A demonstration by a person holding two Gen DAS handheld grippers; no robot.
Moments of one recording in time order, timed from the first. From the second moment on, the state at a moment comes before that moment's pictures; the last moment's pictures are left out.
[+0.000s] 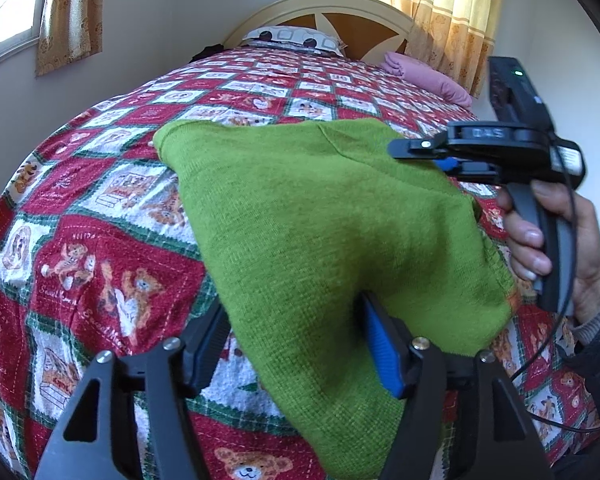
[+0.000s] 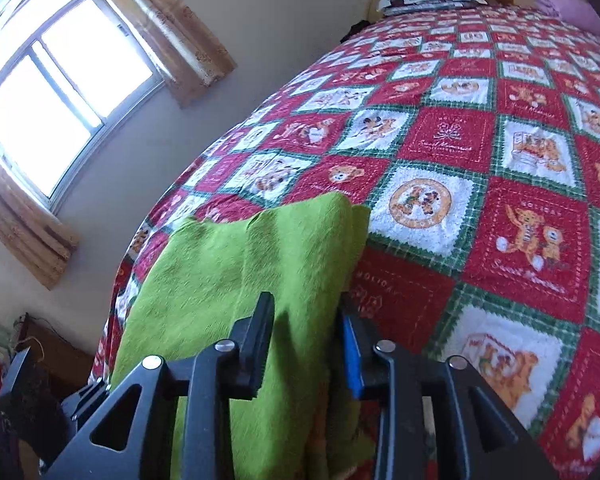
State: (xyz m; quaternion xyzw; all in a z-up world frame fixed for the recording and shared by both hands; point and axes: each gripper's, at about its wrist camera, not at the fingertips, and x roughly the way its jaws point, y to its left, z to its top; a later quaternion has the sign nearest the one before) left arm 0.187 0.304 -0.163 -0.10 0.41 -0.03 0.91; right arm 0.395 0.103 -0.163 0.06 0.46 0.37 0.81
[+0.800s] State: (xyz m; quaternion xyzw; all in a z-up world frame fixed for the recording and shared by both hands) left arm 0.212 0.315 -0.158 -0.06 0.37 0.05 0.93; right arm 0.319 0.065 -0.136 -0.03 0.42 0.37 0.83
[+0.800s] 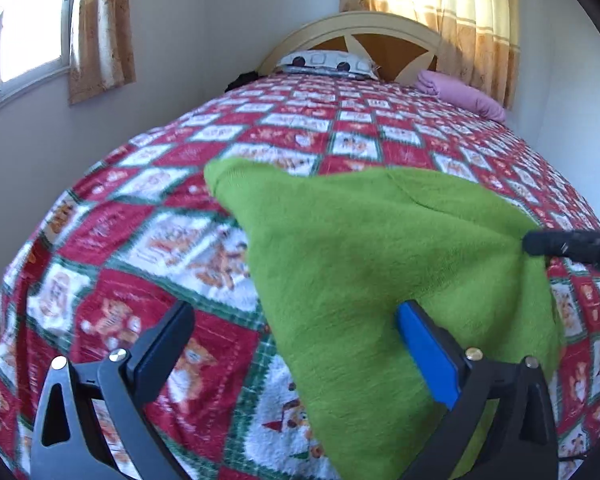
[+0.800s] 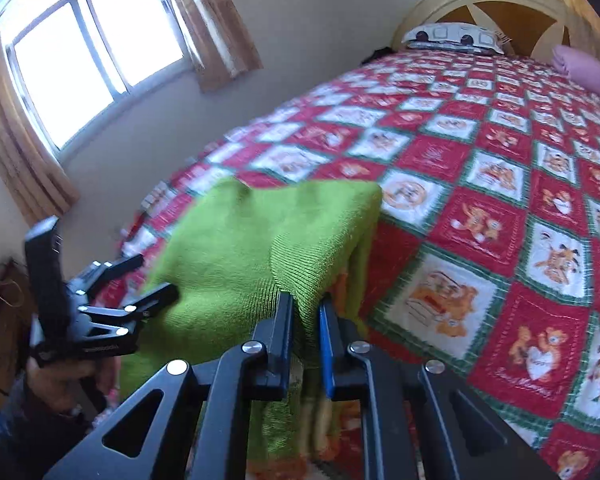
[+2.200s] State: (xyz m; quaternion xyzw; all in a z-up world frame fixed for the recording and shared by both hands) left arm 0.124 0.287 -0.089 -0.05 0.28 0.04 0.96; right arm 0.177 0.050 -0.077 -0.07 0.29 0.33 0.90
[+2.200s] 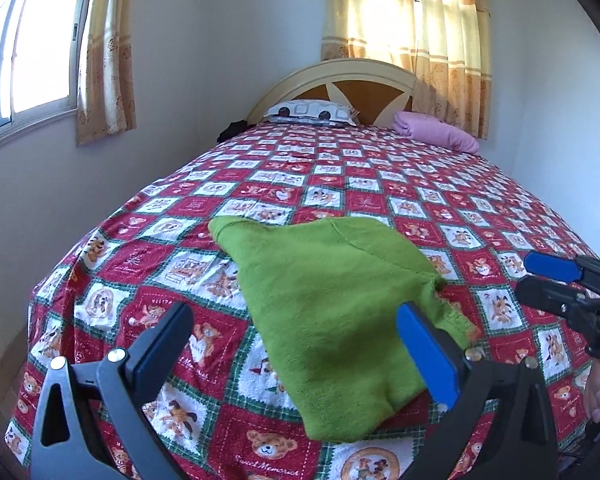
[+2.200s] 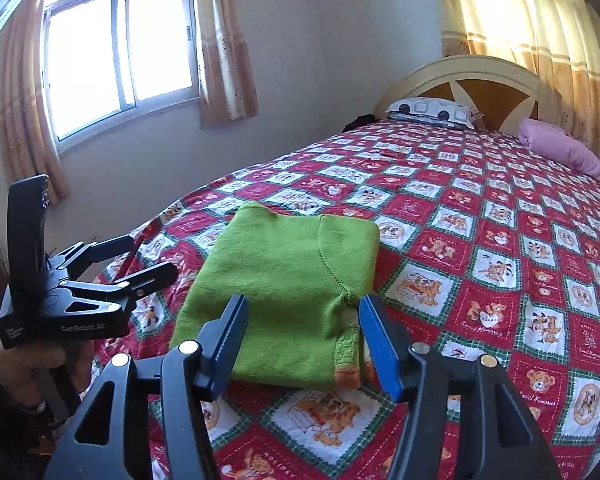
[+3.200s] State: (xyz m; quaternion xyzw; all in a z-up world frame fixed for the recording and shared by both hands) left arm 0.123 0.283 -0.091 -0.05 0.29 0.04 0.95; right arm 0.160 0.049 -0.080 -0.06 0.28 0.33 0.90
